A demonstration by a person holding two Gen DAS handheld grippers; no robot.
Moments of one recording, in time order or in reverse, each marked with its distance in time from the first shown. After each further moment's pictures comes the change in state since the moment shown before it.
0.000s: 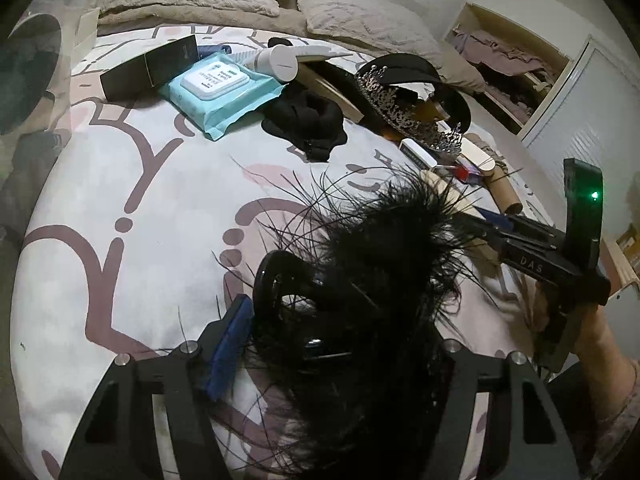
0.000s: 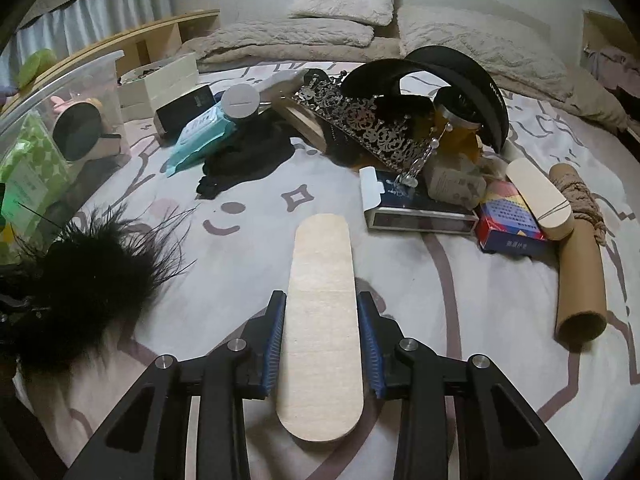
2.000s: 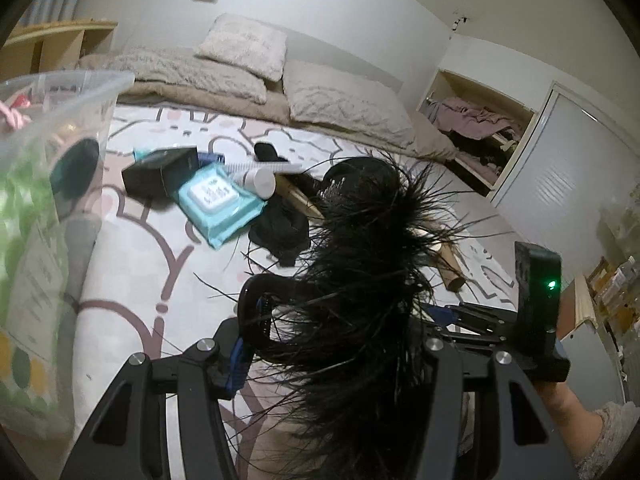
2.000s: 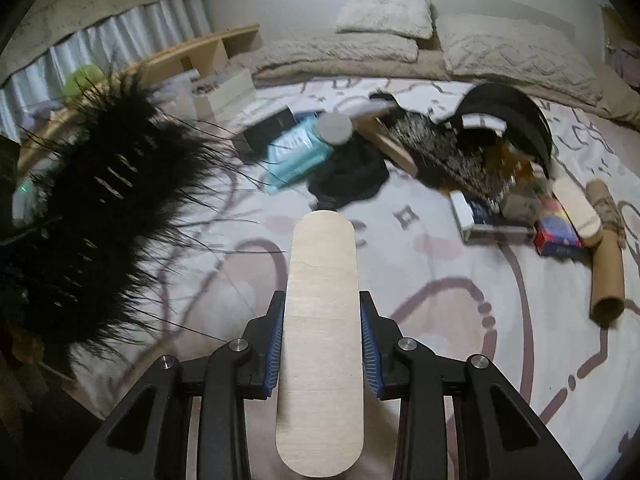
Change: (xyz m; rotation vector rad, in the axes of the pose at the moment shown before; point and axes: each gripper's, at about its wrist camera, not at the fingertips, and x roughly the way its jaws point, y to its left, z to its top) left arm -0.107 -0.021 0.032 0.008 -0.270 -0.055; right arm -0.061 0.071 0.016 0.013 -0.050 0.171
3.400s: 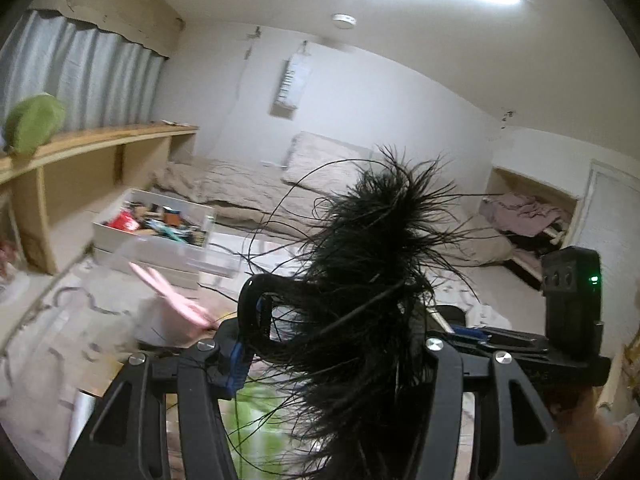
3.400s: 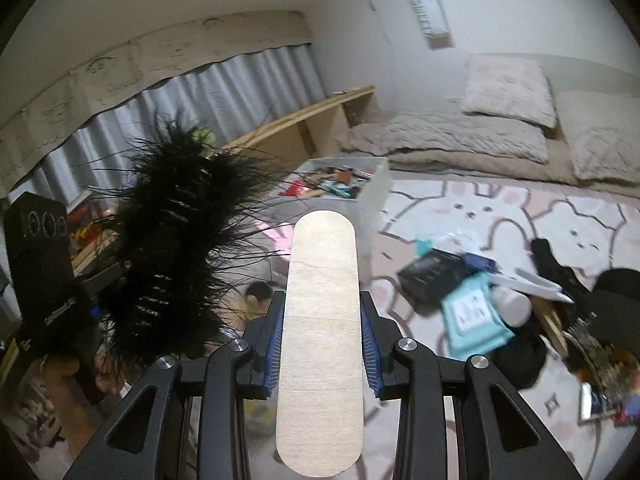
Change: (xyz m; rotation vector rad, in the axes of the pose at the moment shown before) left arm -0.169 0.094 0.125 -0.005 -0.336 0.262; right arm -0.014 0.162 0.172 -0.109 -0.146 0.349
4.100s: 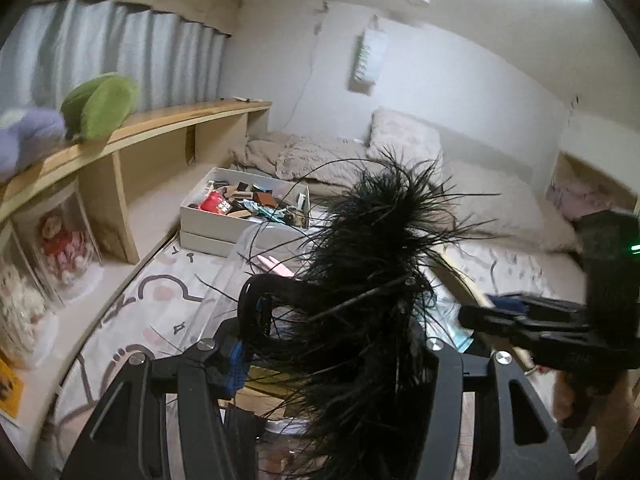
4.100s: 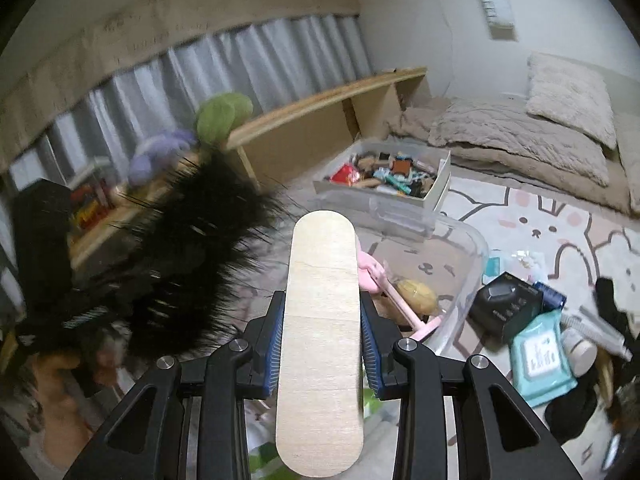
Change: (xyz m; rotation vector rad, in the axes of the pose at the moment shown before) left arm -0.004 0.110 0.011 -0.052 0.090 0.204; right arm 0.099 0.070 0.042 -0.111 0.148 0.054
